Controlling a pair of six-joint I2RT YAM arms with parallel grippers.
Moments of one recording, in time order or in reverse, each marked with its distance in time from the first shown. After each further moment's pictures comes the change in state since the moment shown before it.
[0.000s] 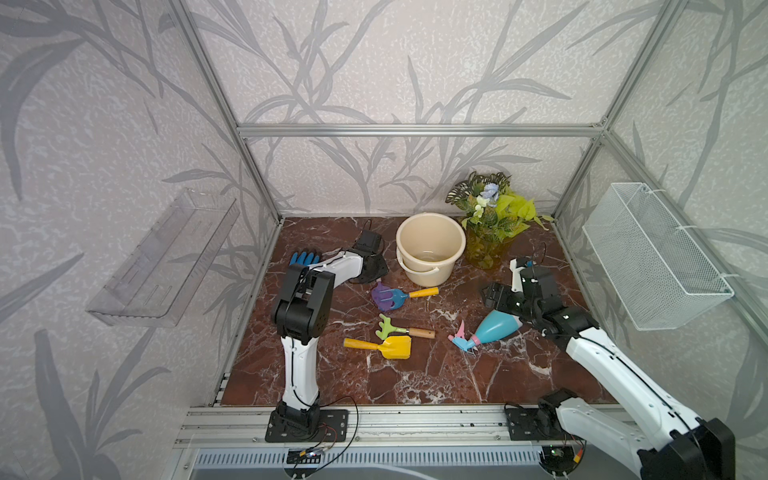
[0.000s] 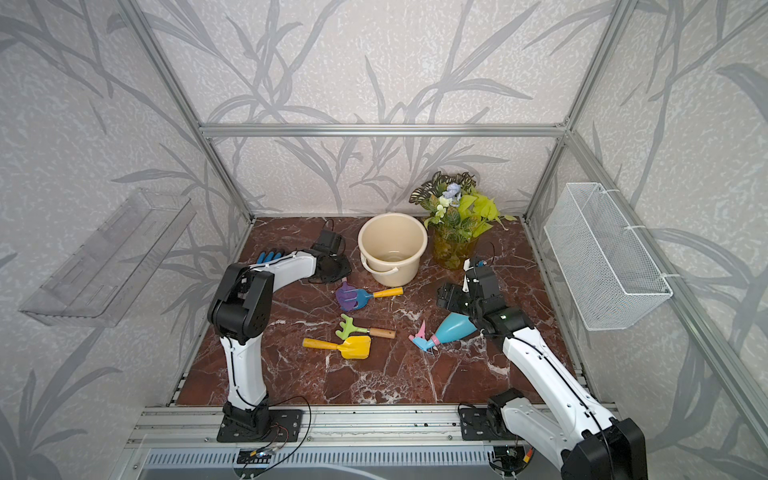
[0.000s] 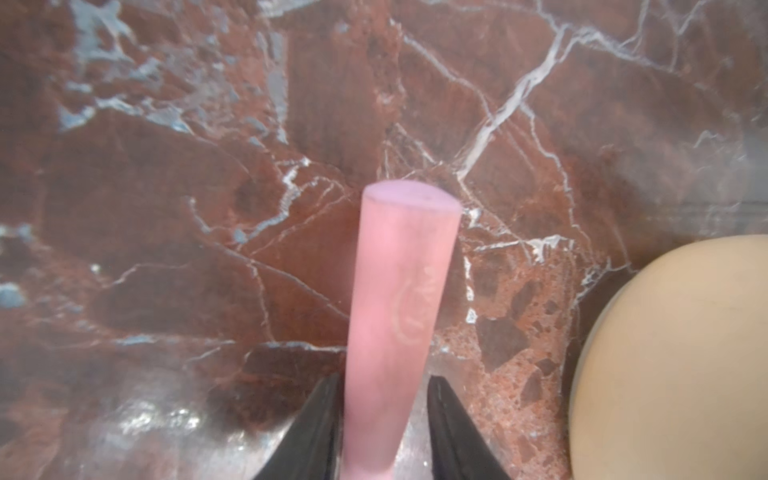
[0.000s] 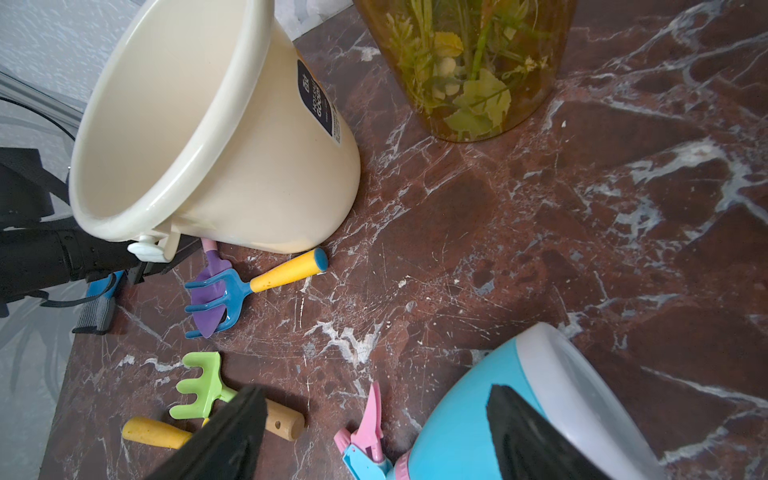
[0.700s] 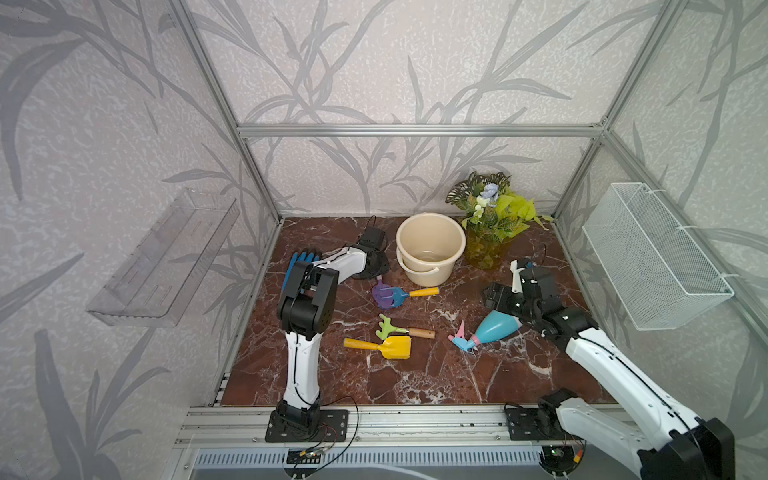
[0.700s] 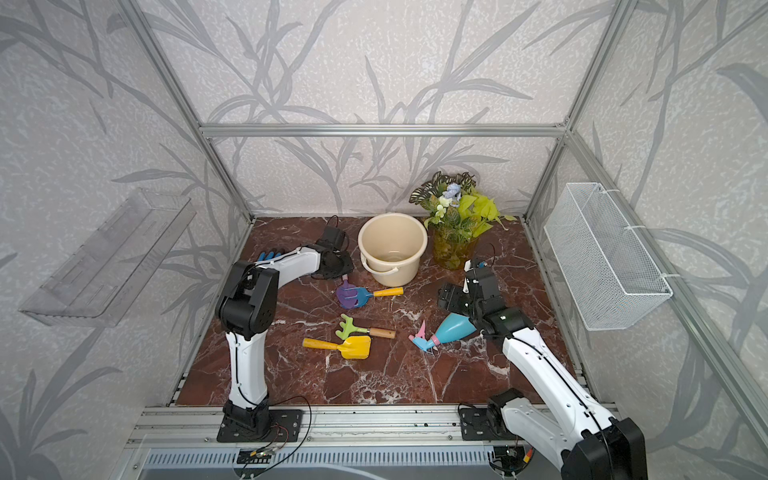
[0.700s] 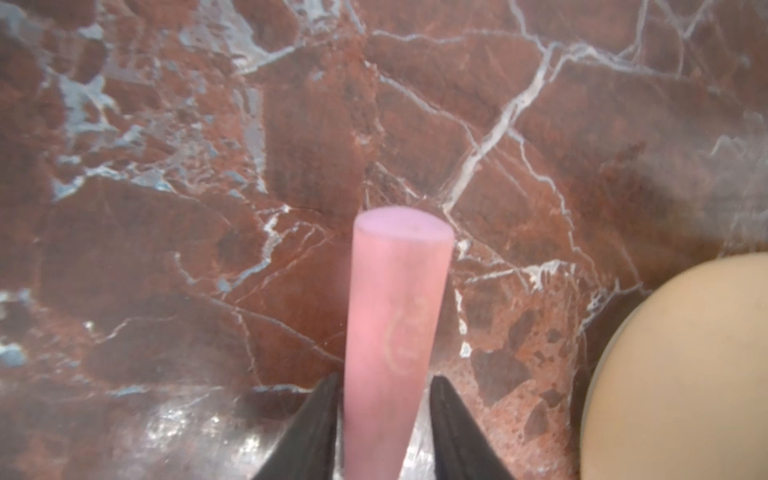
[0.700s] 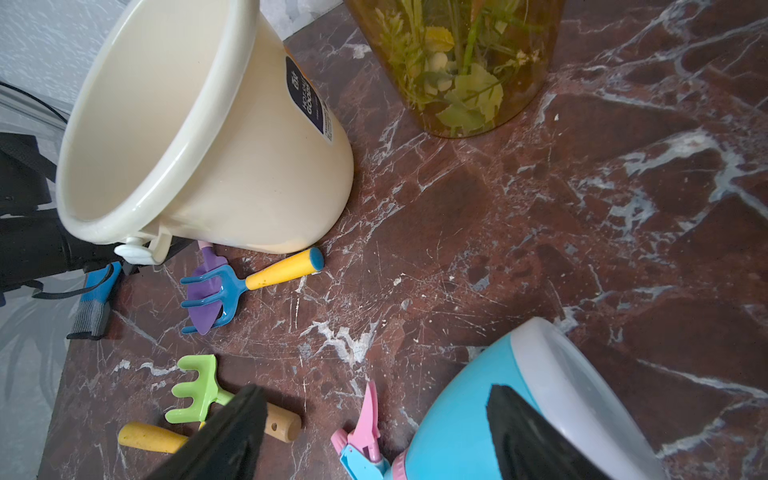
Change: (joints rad) left arm -0.006 0.063 0.100 -0.058 -0.058 0.046; right arm 0.000 -0.002 -0.009 0.000 0.008 0.014
